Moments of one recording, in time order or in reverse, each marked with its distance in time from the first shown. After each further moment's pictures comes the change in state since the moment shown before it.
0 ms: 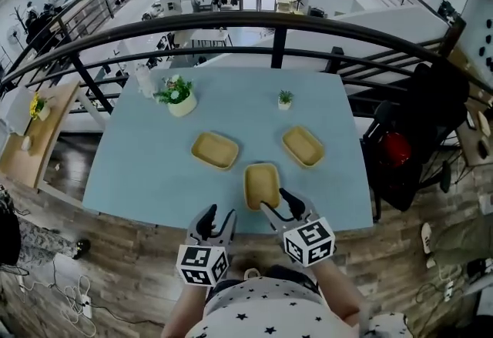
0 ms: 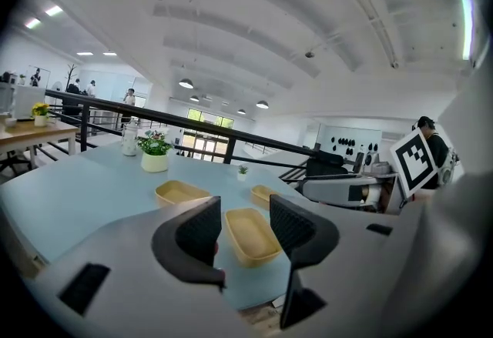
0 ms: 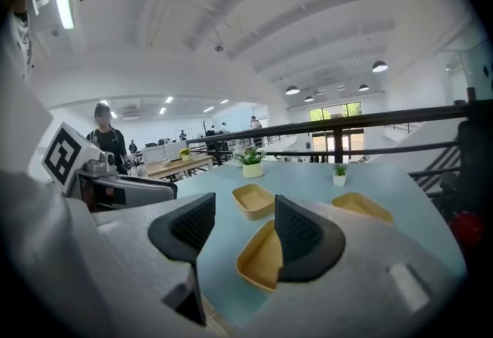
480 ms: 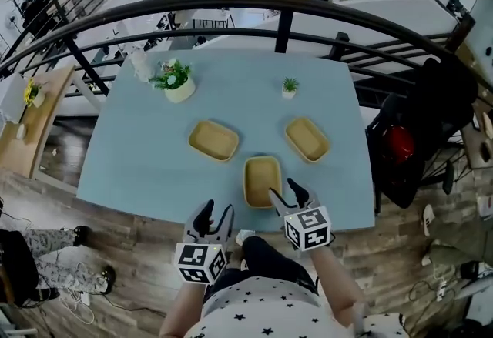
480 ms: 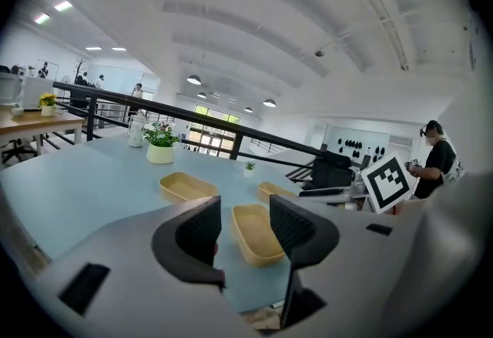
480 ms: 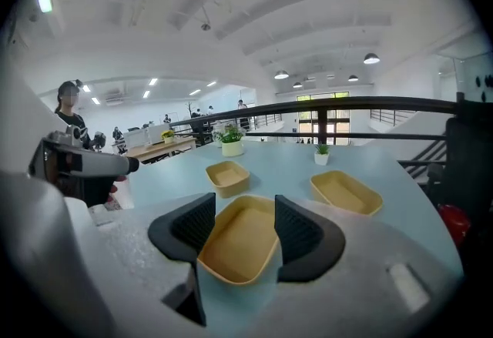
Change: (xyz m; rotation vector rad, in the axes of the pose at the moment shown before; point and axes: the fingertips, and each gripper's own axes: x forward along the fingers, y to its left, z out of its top) left arm 0.016 0.017 -0.012 -0.048 0.019 0.031; right arm 0.036 -0.059 -0.047 0.012 0.135 -0.114
